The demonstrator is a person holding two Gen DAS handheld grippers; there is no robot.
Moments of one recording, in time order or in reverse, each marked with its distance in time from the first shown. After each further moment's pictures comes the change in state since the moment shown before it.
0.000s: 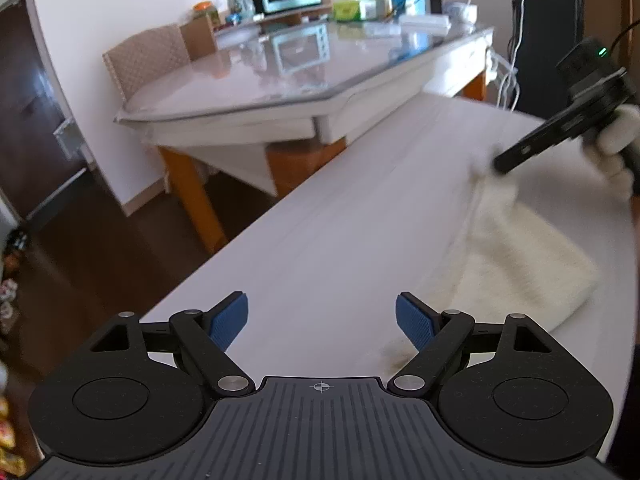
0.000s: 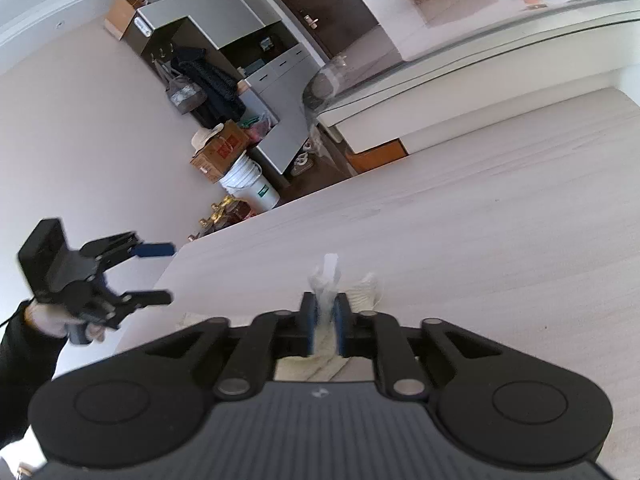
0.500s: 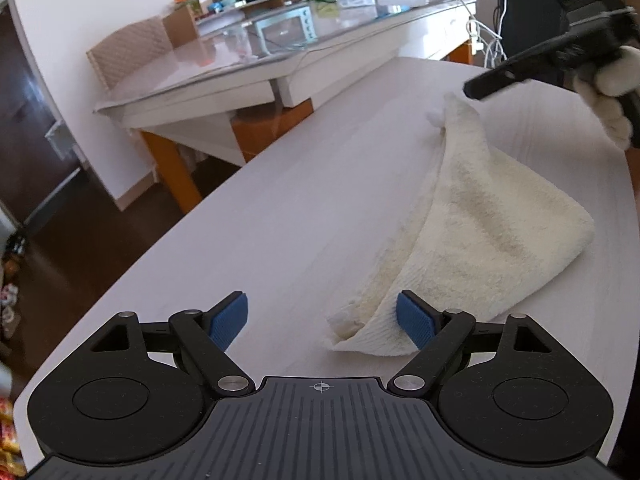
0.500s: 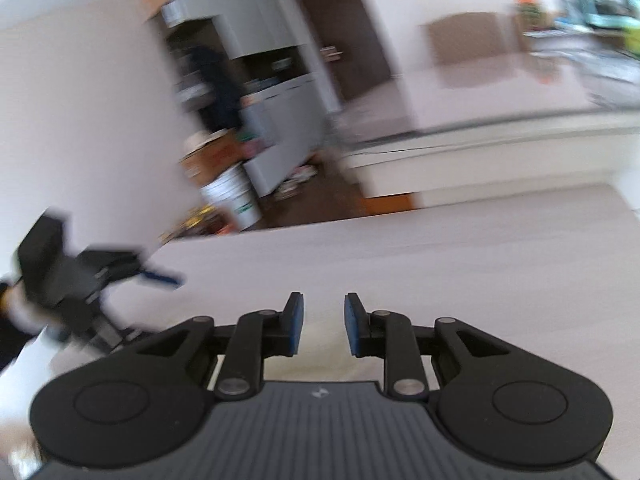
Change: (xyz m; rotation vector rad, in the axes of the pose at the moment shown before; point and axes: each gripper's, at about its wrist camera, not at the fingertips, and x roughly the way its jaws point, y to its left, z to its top) left arm 0.024 -0.027 -0.023 0.060 0.057 0.054; right arm -0.010 0.065 -0.019 -0.312 -0.058 -0.058
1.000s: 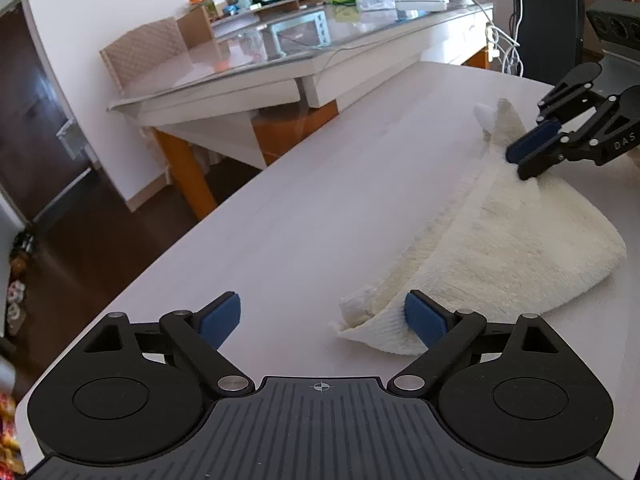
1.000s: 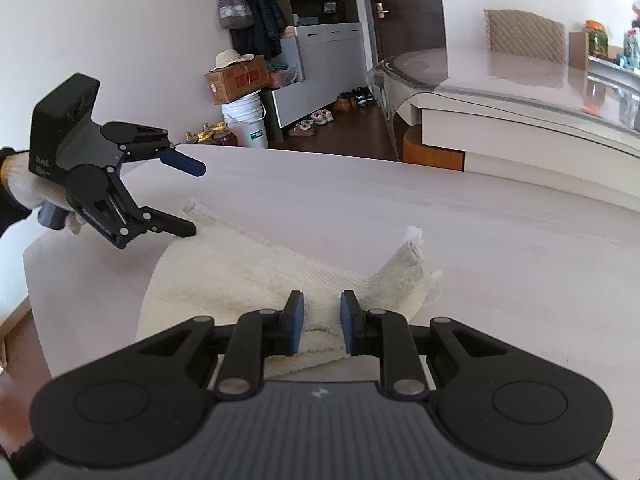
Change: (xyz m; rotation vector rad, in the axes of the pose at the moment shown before) left arm 0.015 0.020 -0.001 -0.036 -0.028 0.018; right arm 0.008 0.023 -0.020 -0.136 0.131 -0.061
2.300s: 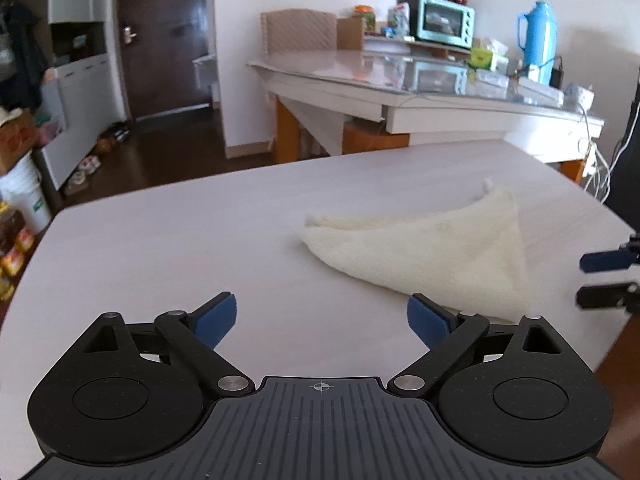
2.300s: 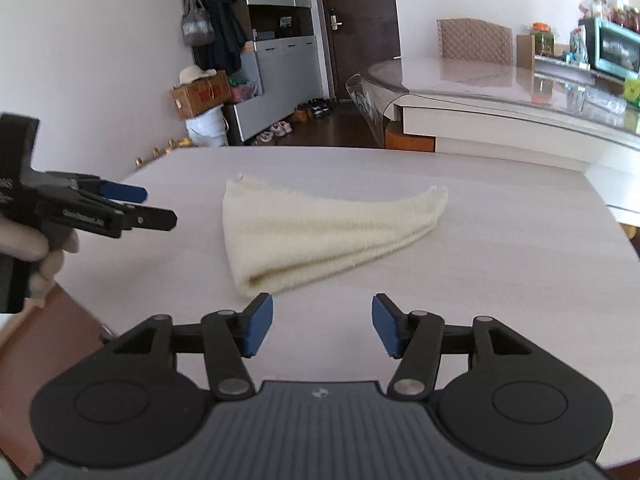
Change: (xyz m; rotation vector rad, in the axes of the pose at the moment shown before) left arm -0.100 -0.092 -0.046 -0.508 -0.076 0.255; right arm -0.104 0.095 -0.064 0.051 -0.030 -0.174
